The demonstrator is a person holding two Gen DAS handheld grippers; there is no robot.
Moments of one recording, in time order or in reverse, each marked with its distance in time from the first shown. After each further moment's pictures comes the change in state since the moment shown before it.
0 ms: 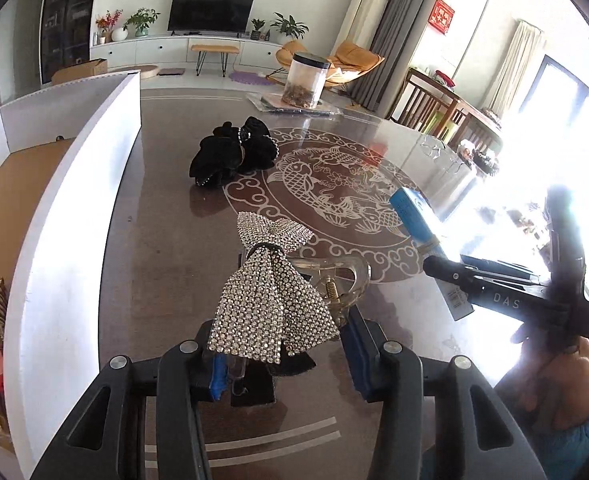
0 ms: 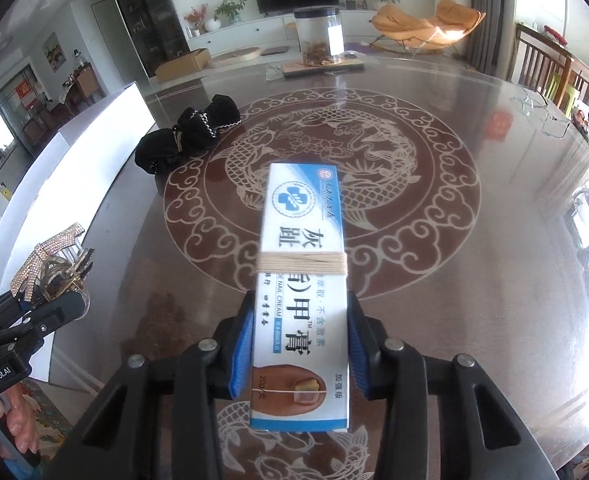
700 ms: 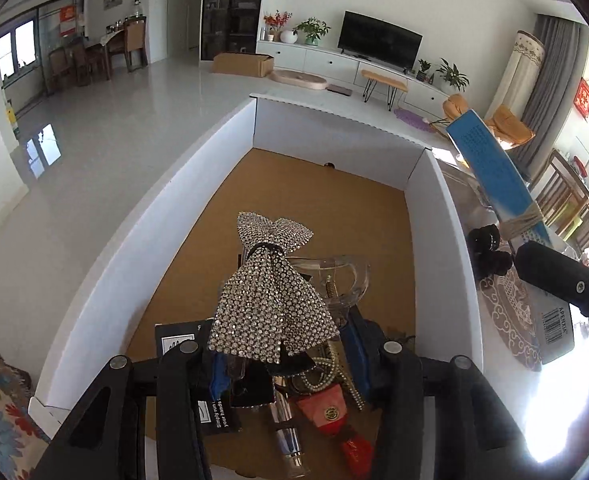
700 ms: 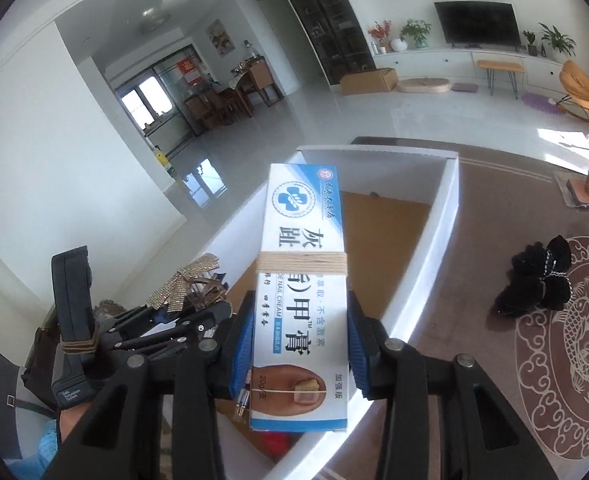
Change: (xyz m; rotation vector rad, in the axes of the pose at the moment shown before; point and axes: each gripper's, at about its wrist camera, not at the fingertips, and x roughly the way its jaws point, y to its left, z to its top) left arm -0.122 0.231 0.017 -0.322 -0.058 0.457; right arm -0.002 0.326 0.099 -0.312 -0.022 0.570
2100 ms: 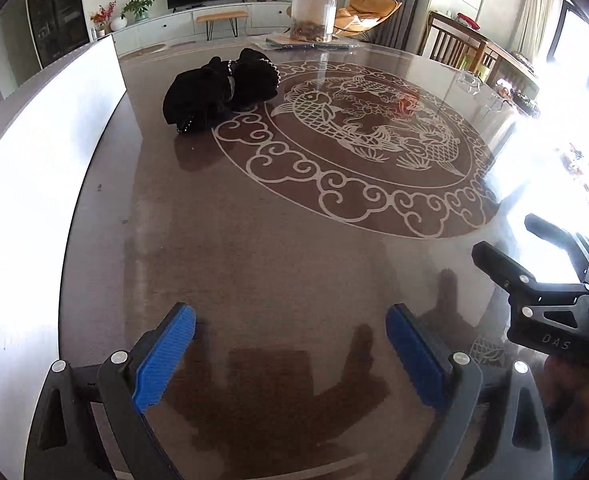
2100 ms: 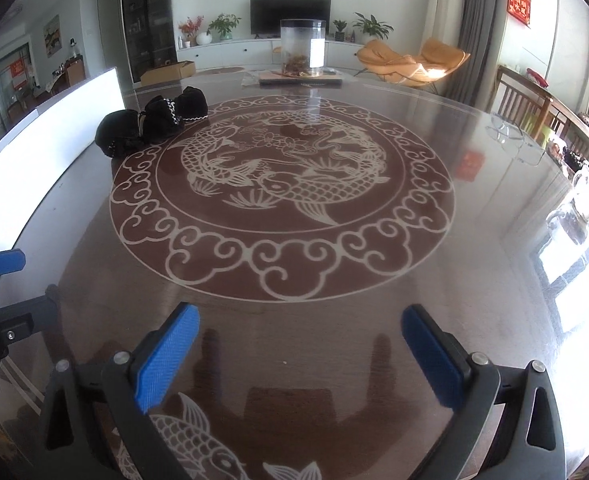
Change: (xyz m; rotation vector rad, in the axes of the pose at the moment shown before) left arm 0.086 -0.299 -0.132 0.469 0.185 -0.240; right arm -0.147 -0.251 -0.229 0.183 -0.049 -0.747
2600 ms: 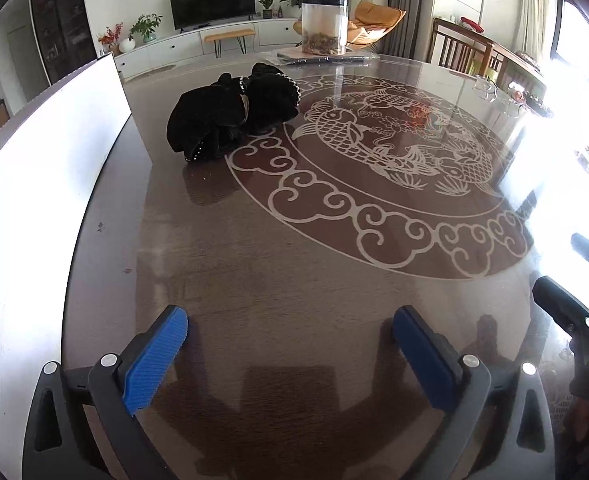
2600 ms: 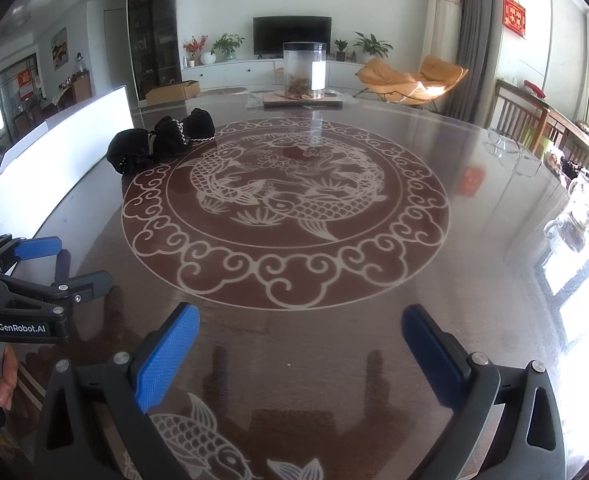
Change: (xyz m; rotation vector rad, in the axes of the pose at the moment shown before) left arm 0.024 0.008 0.023 0.035 -0.075 0.069; right arm -0.008 0.001 -0.002 0.015 -0.059 0.013
